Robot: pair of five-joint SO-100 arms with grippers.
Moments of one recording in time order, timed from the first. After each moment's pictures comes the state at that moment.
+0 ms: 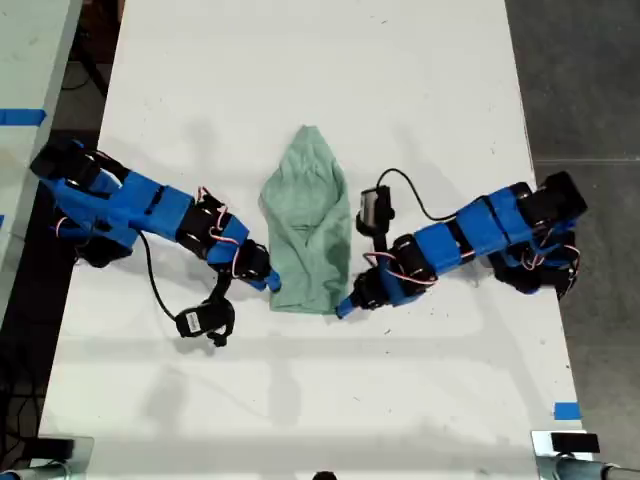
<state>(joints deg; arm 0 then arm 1) 10.5 93.3 97.0 58.5 -9.7 -16.9 85.6 80.7 75.9 6.7</state>
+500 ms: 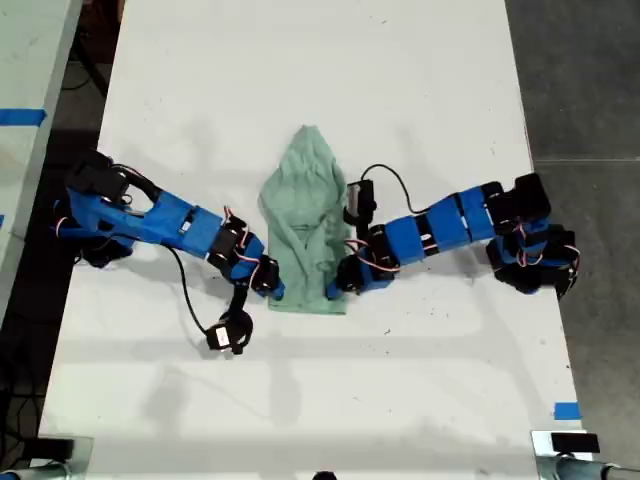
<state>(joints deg) 9.7 76.6 90.4 58.3 -8.8 -8.0 72.8 78.6 69.3 3.2</state>
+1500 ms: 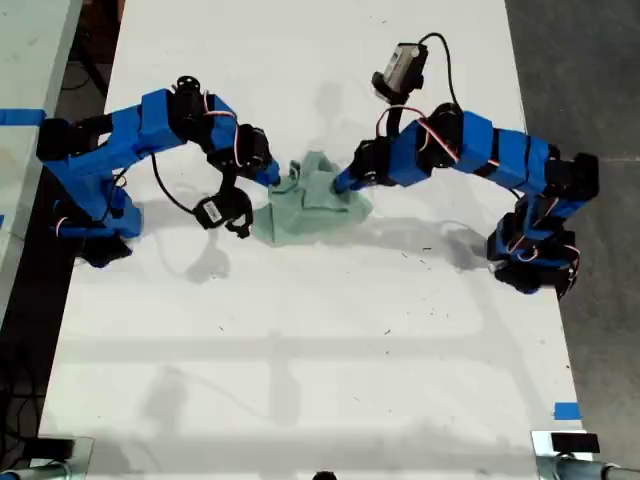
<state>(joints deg) -19.1 98.7 72.0 86.0 8.7 13.2 100.3 63.2 82.7 -16.0</state>
